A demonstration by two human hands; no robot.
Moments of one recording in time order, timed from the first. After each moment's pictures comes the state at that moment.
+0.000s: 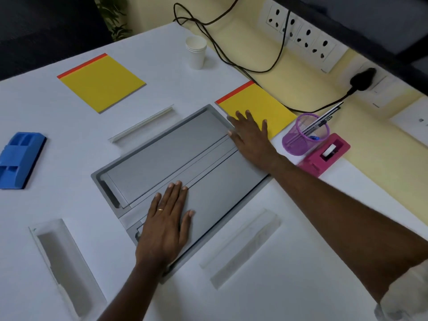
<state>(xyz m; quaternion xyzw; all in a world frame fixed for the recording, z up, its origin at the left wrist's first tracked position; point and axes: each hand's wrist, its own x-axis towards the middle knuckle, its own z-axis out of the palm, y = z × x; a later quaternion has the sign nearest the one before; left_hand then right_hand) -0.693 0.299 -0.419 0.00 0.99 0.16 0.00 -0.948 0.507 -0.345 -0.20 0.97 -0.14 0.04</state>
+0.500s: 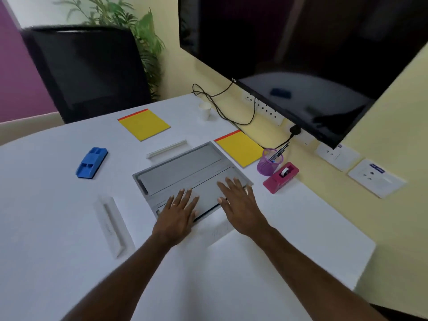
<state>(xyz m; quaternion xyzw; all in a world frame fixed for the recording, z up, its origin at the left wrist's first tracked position) -0.618 0.327 -0.315 0.04 0.99 0.10 0.04 -0.673 0.546 -0.230 -0.27 0.96 -0.13 0.02</state>
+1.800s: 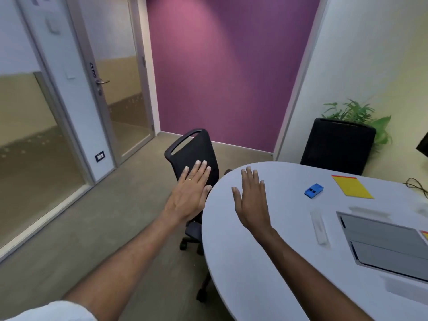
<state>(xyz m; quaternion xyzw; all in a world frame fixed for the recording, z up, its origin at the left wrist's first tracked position) 0.093 0.125 -0.006 -0.37 0.91 -0.04 -0.21 -0.095 0.219 -0.024 -0.57 0.77 -0.29 -0.06</state>
